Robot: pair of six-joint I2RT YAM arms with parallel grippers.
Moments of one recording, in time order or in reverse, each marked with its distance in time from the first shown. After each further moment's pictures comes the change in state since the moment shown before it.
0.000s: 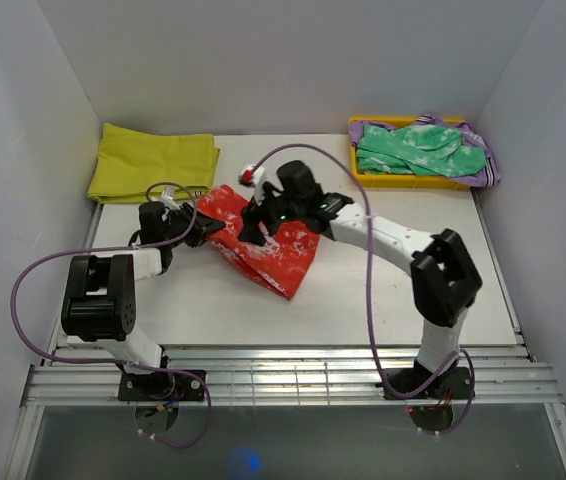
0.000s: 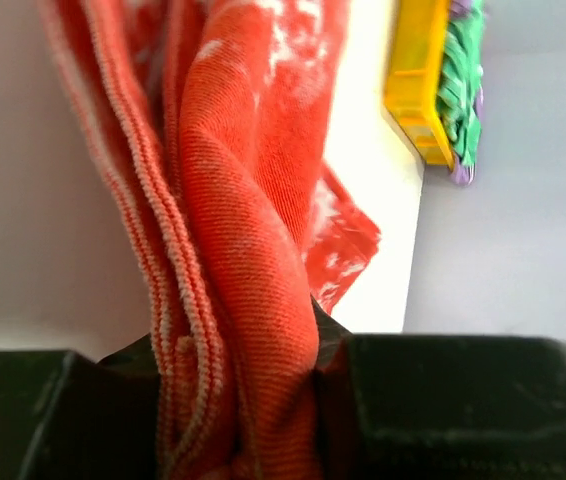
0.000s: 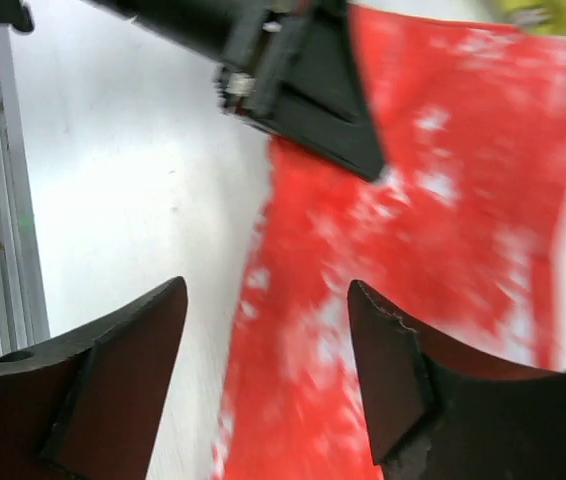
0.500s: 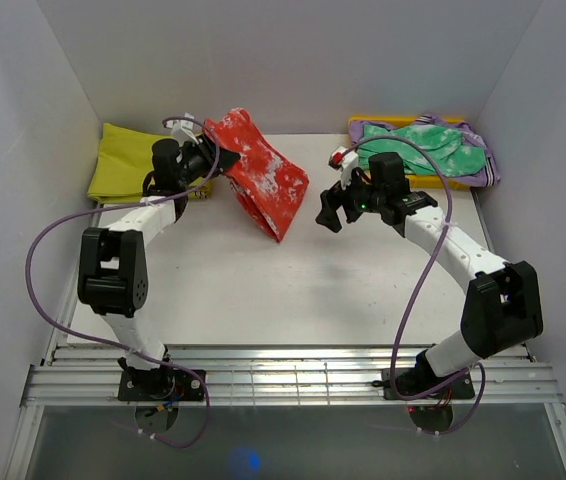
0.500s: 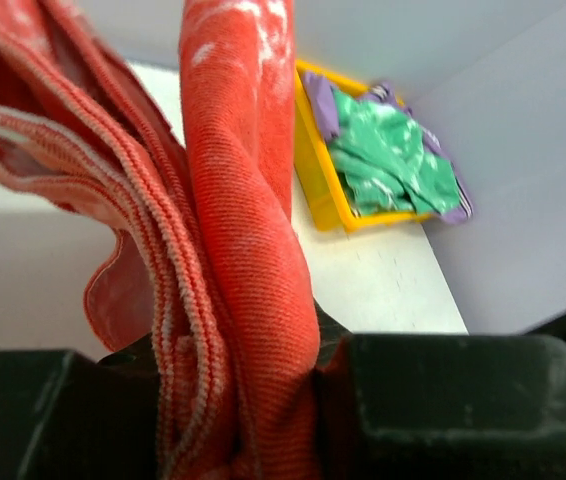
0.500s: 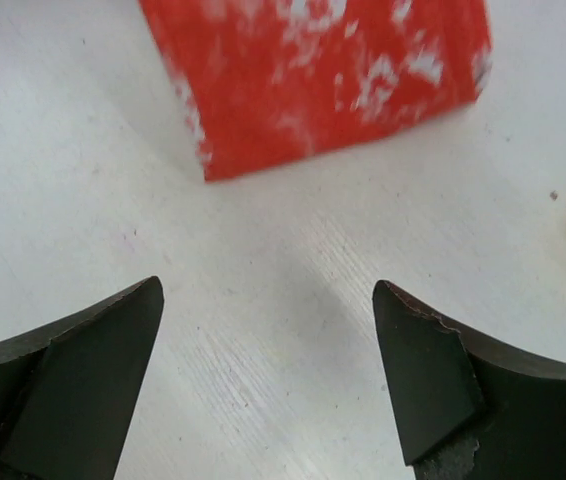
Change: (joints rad) left arm -0.150 0.129 0.534 -0.016 -0.089 0.307; right arm -0.443 -0.407 -0.314 -0.127 0.000 -0.116
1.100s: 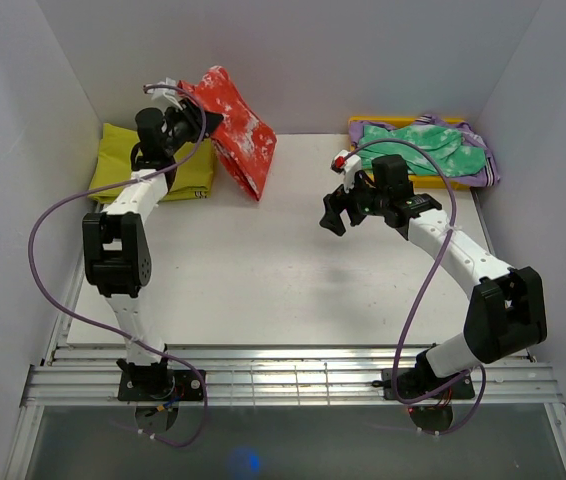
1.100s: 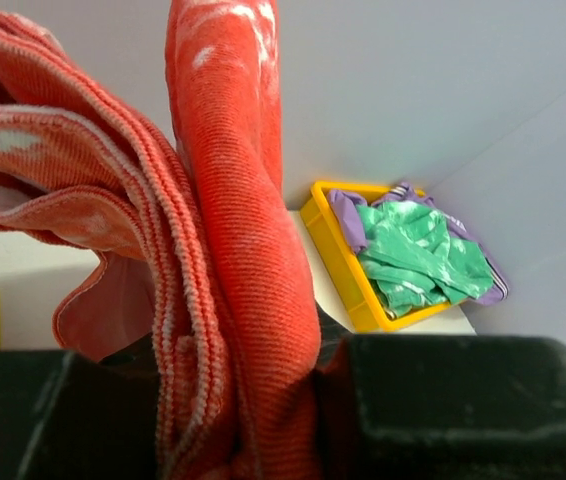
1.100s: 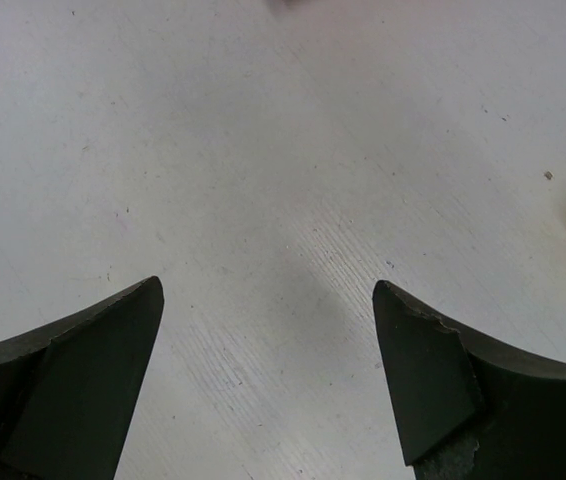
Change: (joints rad) left arm 0.066 0.209 0.393 -0.023 -0.038 0.064; right arm -0.020 -0.032 -0.042 -0.043 0.010 -0.047
